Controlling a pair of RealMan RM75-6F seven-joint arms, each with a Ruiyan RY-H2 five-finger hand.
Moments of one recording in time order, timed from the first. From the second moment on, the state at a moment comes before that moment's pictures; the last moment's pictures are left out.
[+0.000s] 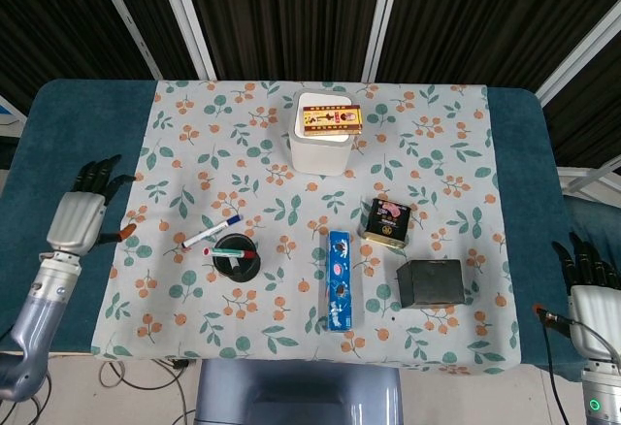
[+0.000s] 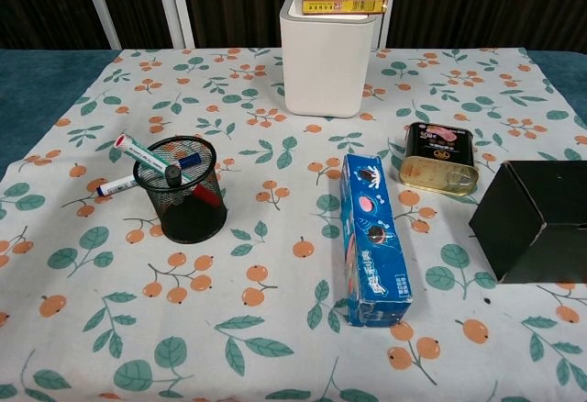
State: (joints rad) left arm -0.46 -1.29 -0.11 -1.40 1.35 1.29 -0.01; right arm 0.01 -1.19 0.11 -1.60 -1.46 1.59 -0.20
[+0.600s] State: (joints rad) left arm -0.15 -1.18 -0.01 -1.65 1.37 1.59 0.14; right arm 0.02 -1.19 0.11 -1.59 -1.48 1.60 -0.19
